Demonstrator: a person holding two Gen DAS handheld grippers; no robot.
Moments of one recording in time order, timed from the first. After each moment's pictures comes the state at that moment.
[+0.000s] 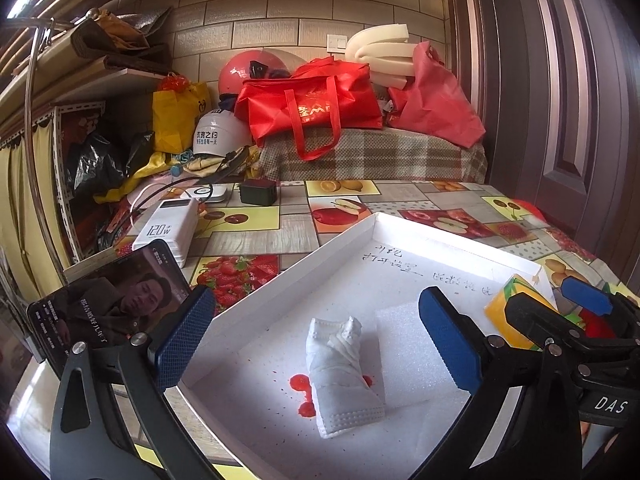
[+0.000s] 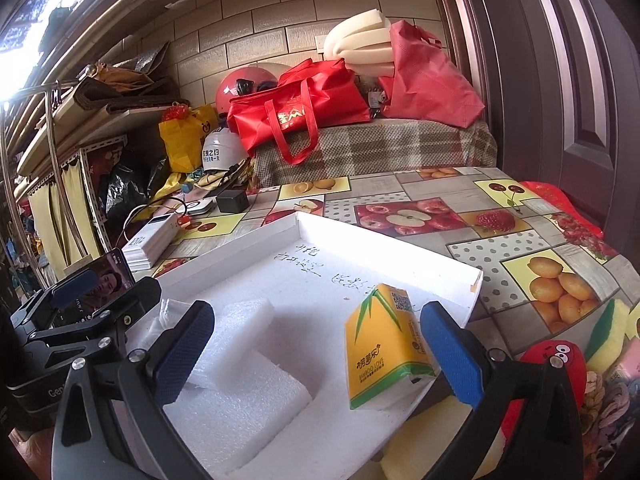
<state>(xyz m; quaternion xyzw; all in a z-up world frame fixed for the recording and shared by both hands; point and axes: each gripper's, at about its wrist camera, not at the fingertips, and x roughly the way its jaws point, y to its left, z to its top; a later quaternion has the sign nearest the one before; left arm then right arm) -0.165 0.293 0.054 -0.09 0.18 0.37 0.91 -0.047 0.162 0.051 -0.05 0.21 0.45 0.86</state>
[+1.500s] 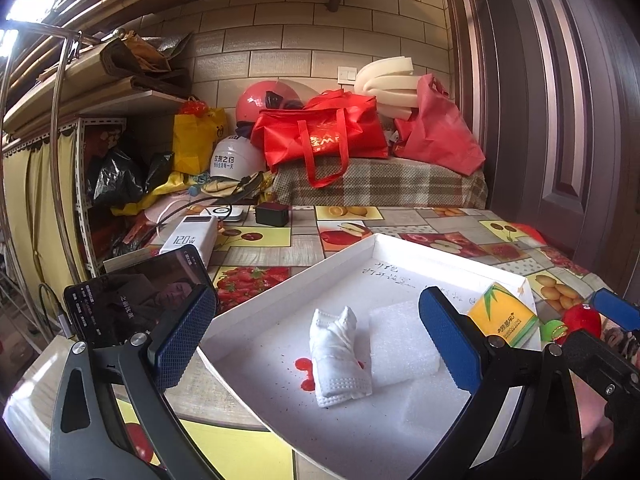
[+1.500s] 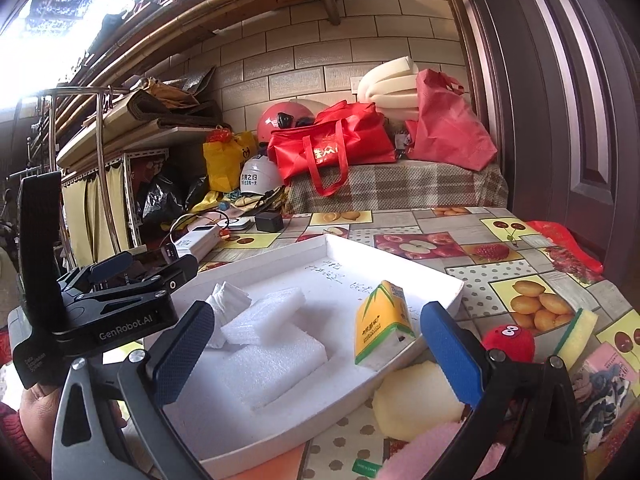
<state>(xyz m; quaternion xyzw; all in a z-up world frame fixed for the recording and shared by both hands) -0.201 0.252 0.058 -0.08 0.12 0.39 0.91 -0.094 0.094 0.061 -0.04 0.14 0.50 0.85</state>
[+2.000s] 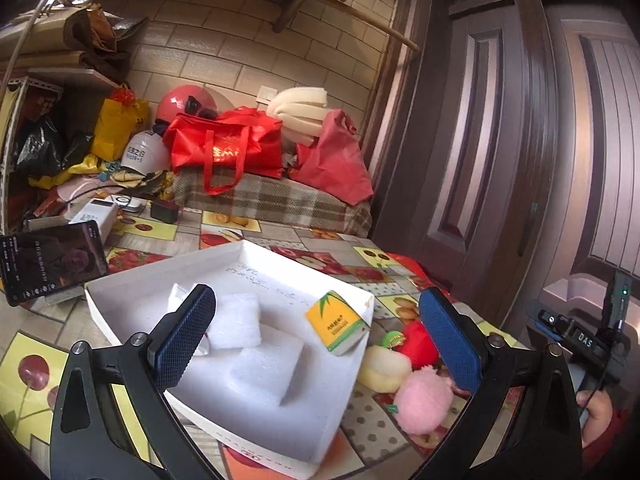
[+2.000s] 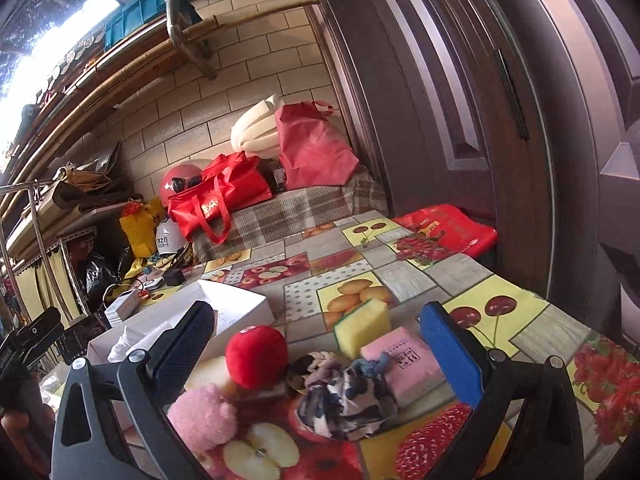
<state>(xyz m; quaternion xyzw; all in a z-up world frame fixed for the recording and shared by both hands) -0.212 0.176 0.078 -0.16 0.07 0.19 0.97 0.001 -0.082 0.071 0.08 0.17 0.38 0.91</state>
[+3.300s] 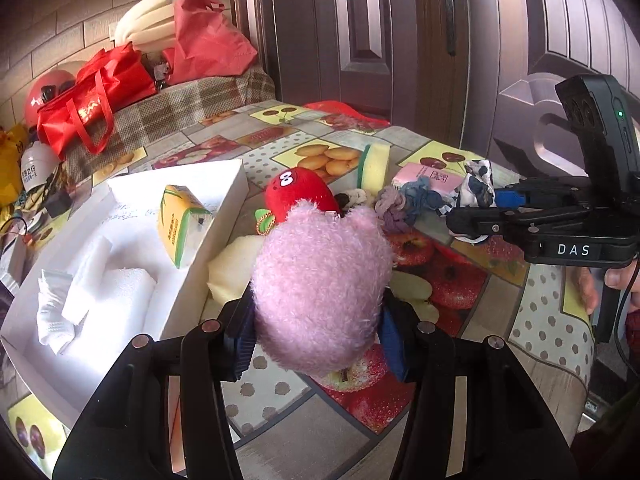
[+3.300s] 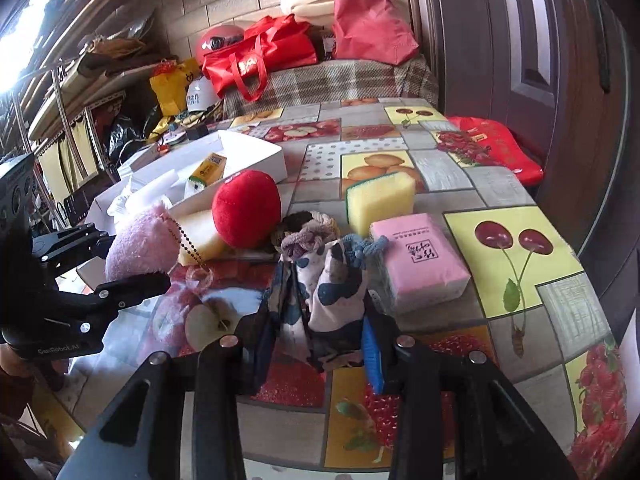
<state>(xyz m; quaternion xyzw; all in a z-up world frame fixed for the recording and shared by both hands) -0.096 0.078 0.044 0.00 0.30 0.09 0.95 0.009 -0.071 0.039 -0.10 0.29 0.46 0.83</state>
